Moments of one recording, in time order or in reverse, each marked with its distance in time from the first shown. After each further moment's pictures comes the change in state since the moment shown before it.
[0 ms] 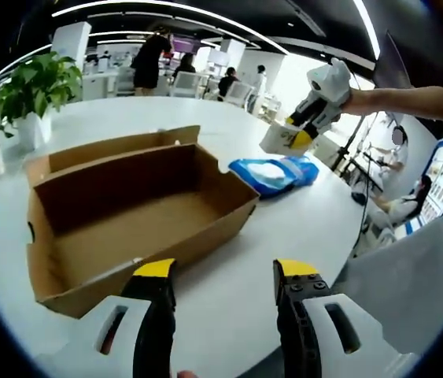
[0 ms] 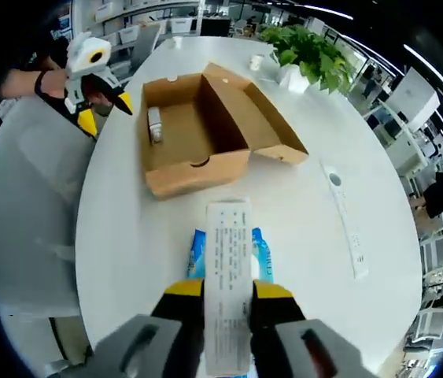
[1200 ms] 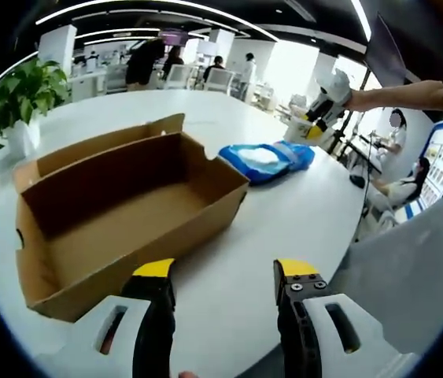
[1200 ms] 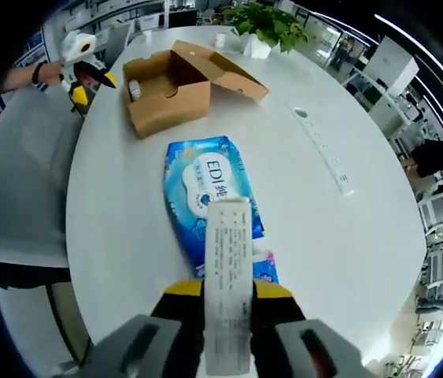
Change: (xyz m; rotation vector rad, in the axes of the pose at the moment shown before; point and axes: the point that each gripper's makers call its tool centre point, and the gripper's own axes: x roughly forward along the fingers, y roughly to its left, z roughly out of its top) left arm 0.009 -0.017 -0.010 0.065 0.060 -0.011; right arm -0.024 -0.021 -0.127 0.140 0.063 -0.038
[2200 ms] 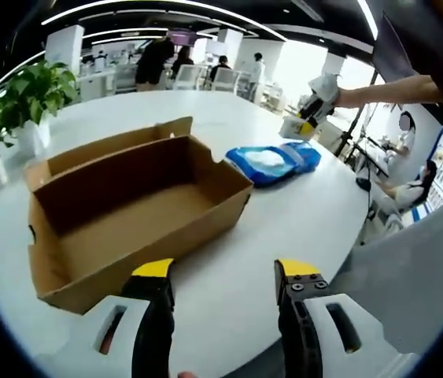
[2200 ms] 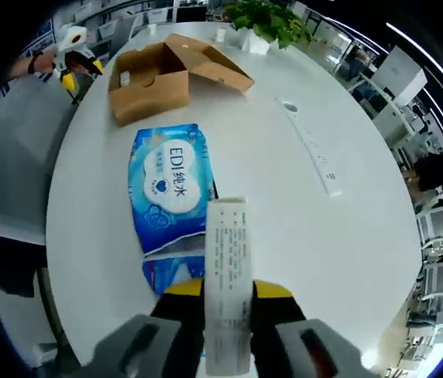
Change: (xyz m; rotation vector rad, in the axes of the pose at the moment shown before) left arm -0.008 0.003 0.002 -0.022 -0.001 0.052; right arm 0.026 -0.070 -0.011 -0.082 0.009 -0.003
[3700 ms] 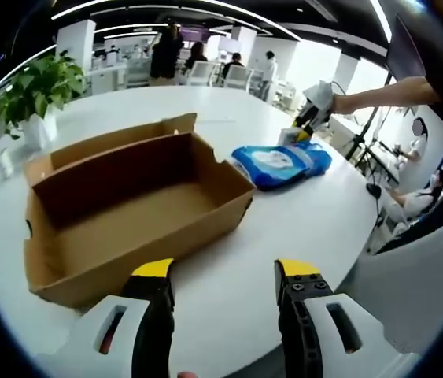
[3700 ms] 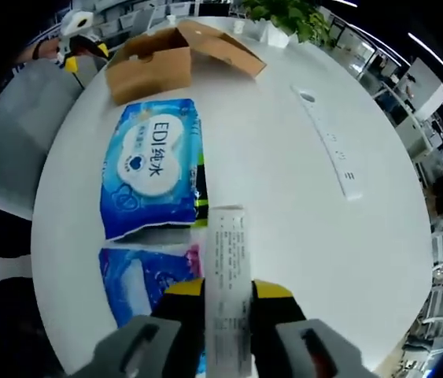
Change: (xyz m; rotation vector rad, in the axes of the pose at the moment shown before) left arm 0.013 -0.008 0.003 -0.044 0.016 0.062; right arm 0.047 -0.013 -0.009 -0.094 -0.001 0.081
